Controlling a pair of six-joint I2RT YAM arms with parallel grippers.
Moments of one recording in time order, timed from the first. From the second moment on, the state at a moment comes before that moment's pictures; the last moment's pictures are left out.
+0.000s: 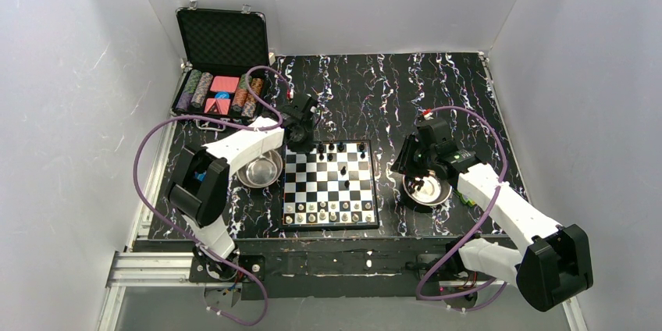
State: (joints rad) left arm -0.59 1.72 1.23 -0.57 -0.16 -0.53; right arm 0.45 1.10 0.77 -0.56 -0.09 0.65
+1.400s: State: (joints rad) left arm -0.59 1.78 1.26 -0.57 -0.12 -0.50; right arm 0.45 1.11 0.77 -0.56 -0.09 0.65
